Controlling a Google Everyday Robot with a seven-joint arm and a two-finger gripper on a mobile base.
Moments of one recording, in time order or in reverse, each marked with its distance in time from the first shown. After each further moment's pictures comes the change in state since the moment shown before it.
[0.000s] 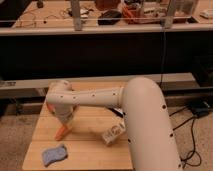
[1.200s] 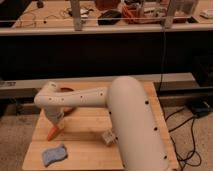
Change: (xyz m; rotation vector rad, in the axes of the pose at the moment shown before) arm -0.025 -0.042 0.010 0.022 0.018 -0.049
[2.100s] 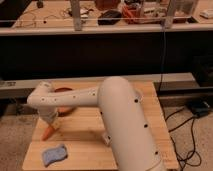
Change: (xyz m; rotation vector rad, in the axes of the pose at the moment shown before) arm -0.016 -0.026 0.006 0.011 0.005 -0.051
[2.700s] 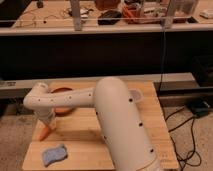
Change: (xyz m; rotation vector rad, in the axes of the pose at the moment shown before) arm -0.011 -0.012 0.005 0.012 -0.013 -0.042
